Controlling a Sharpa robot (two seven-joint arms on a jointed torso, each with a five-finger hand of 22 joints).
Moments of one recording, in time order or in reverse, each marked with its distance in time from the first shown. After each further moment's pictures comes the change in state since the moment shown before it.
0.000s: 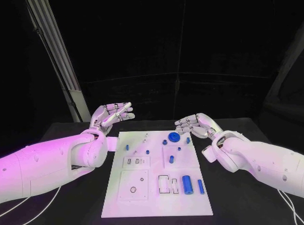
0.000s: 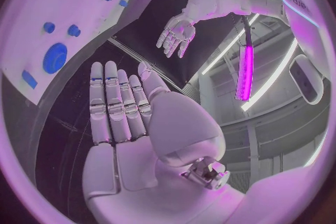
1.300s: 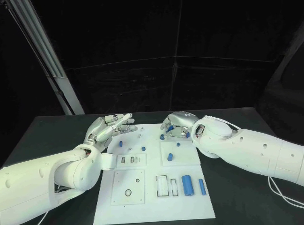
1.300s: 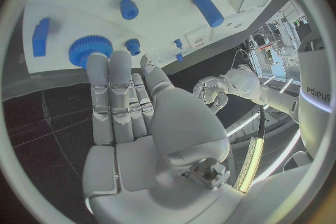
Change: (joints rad) left arm 0.002 -0.067 0.000 0.197 -0.005 0.061 -0.012; left_hand 0.000 0.000 -0.007 -0.018 0.000 0.013 -0.004 -0.022 -0.001 0.019 -0.006 -0.034 0.000 0.009 0.001 -0.037 0.013 0.000 0.022 -0.006 -0.030 -0.018; right arm 0.114 0.085 0.013 0.012 -0.862 0.112 -0.412; right_hand -0.006 -0.055 0.022 -0.016 0.008 0.077 -0.046 -0.043 -0.001 0.069 -0.051 -0.057 0.002 0.313 -0.097 0.570 0.402 0.000 0.252 -0.096 0.699 0.485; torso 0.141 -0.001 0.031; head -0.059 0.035
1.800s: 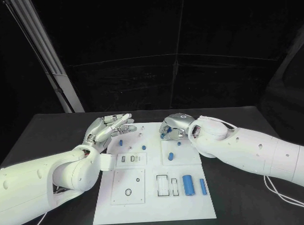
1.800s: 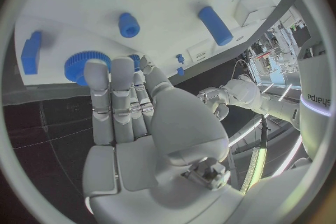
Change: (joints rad) left arm 0.000 -0.001 0.000 0.002 0.002 0.012 -0.004; left_hand -0.003 0.004 0.000 -0.001 0.000 -0.004 0.004 -0.006 -0.001 -0.007 0.007 -0.002 -0.001 -0.004 0.004 -0.006 0.000 0.000 -0.003 0.003 -0.005 -0.003; right arm 0.001 0.016 0.000 -0.007 -0.059 0.073 -0.022; right_hand -0.007 0.002 0.018 -0.002 0.005 0.000 0.000 0.000 0.000 -0.012 -0.003 0.000 0.001 0.000 0.000 0.097 0.089 -0.001 0.008 -0.001 0.067 0.081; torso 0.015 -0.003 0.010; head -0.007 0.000
